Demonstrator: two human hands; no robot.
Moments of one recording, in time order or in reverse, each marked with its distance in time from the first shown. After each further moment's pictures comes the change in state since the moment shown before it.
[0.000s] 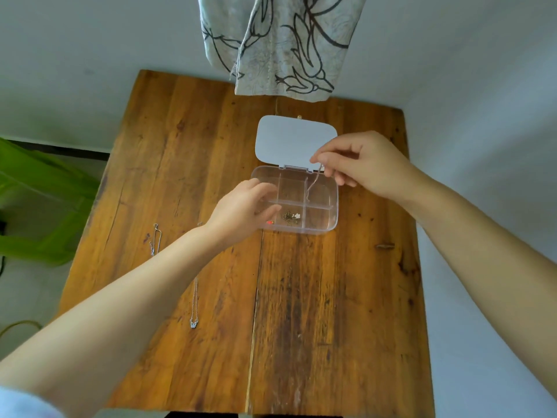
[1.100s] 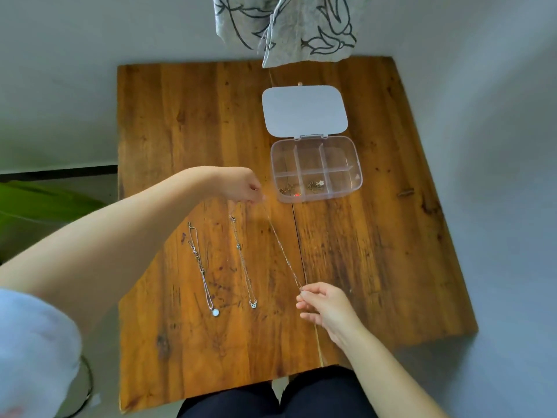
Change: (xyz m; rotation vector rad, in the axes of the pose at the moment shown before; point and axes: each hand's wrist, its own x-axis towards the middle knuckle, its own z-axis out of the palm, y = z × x) left_hand 0.030 -0.061 -0.063 0.147 -0.899 -0.030; right_hand -0.122 -0.004 0.268 0.862 0.255 1.090
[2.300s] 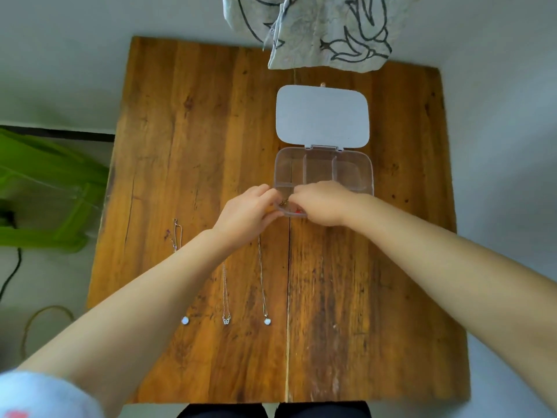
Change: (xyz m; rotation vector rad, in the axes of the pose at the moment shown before) left_hand 0.036 0.010 0.079 0.074 0.829 0.107; right_hand 0.090 -0.209 -0.008 -1.896 -0.282 -0.886
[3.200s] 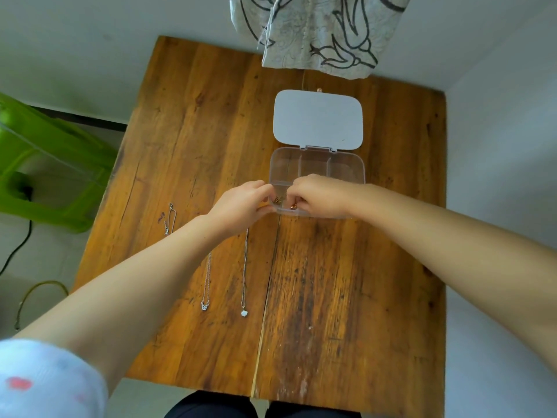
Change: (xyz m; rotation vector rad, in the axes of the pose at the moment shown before) left_hand 0.005 0.018 -0.005 0.000 -0.075 -0.110; right_hand -0.008 0.030 -0.008 0.141 0.066 -0.227
